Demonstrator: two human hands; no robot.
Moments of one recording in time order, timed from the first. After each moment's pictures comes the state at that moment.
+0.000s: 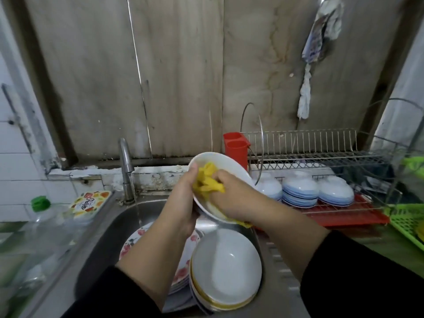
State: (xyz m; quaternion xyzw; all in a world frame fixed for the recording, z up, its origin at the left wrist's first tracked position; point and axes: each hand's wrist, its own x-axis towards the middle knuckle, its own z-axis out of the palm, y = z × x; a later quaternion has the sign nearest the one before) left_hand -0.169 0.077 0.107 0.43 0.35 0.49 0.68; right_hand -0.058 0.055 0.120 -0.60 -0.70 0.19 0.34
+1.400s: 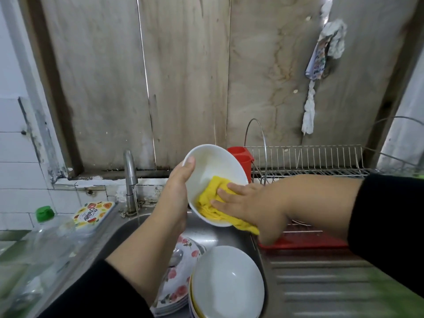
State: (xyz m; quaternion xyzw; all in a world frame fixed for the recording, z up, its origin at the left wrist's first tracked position) left_hand -0.179 0.085 0.138 0.46 0.35 0.56 0.59; right_hand -0.021 0.052 0.170 -0.47 -0.82 -0.10 -0.30
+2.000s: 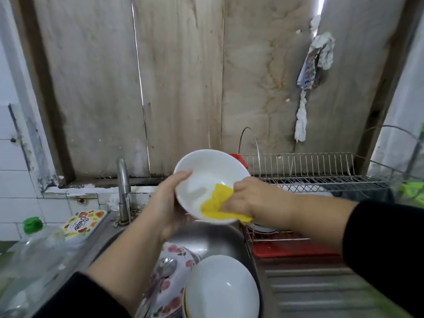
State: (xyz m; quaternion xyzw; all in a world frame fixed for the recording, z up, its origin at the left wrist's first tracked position) left_hand -0.184 0.089 0.144 0.44 0.28 0.47 0.71; right_hand 0.006 0.061 0.161 -0.33 -0.91 -0.24 0.06
